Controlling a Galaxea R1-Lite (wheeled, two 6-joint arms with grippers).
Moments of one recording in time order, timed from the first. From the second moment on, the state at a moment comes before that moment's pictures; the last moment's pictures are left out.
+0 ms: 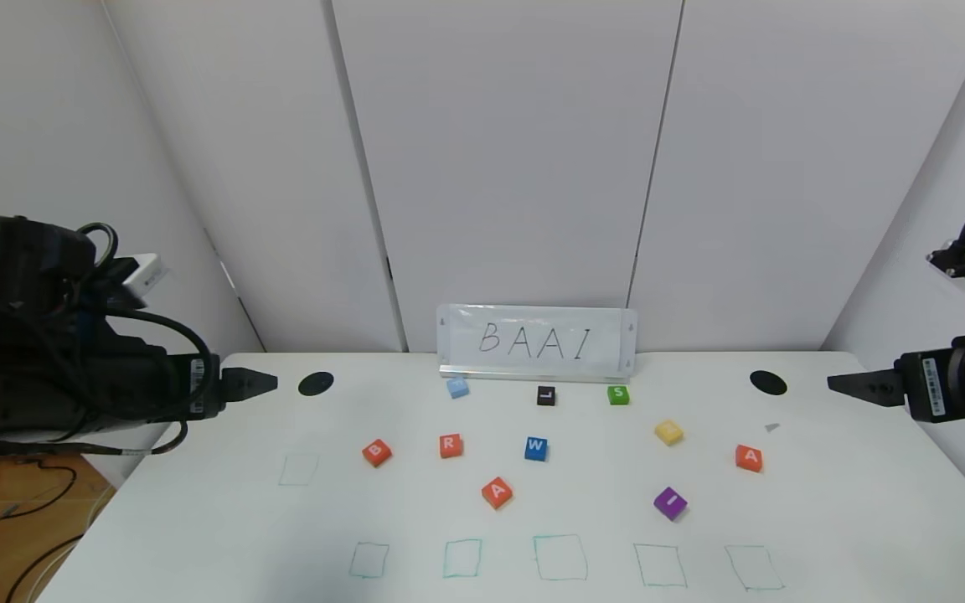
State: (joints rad) left arm -0.05 1.51 -0.94 0.10 0.04 -0.12; right arm 0.06 1.44 -0.98 0.18 0.00 -0.03
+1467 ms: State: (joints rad) left arm -0.22 2.02 -1.66 0.83 0.10 -0.81; right arm 0.08 1.30 -0.95 0.21 0.00 -0.04
